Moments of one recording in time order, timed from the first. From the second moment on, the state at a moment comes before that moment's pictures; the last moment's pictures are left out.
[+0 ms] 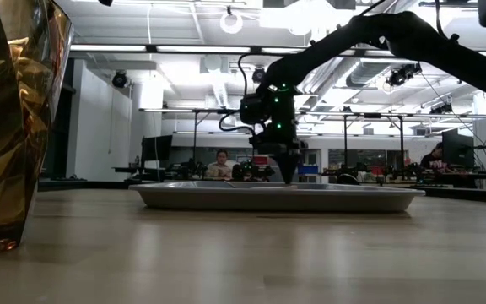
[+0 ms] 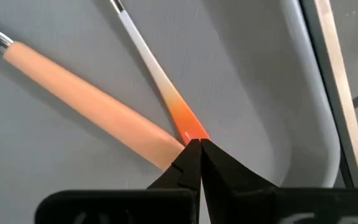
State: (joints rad) left arm -0.14 0.81 0.93 -0.16 -0.56 -0.68; right arm -0.60 2.38 2.06 -1.20 0.15 -0.08
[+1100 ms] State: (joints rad) left arm -0.15 0.81 0.93 -0.18 -0.49 -0.68; right arm -0.58 2.14 1.94 -1.15 0.01 -0.06
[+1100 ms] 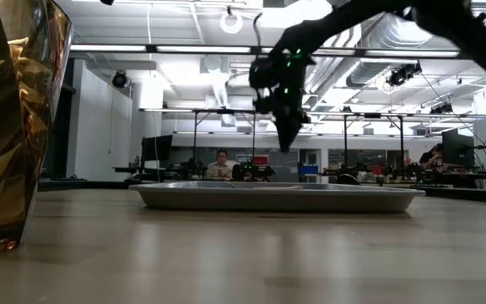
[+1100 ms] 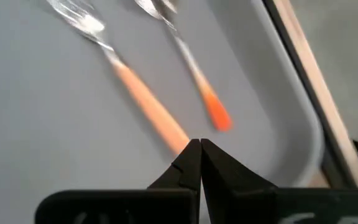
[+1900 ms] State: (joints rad) left arm -0.07 0.84 0.97 -0.52 -0.10 -0.27; right arm -0.07 0.99 0.66 0.30 -0.04 0.60
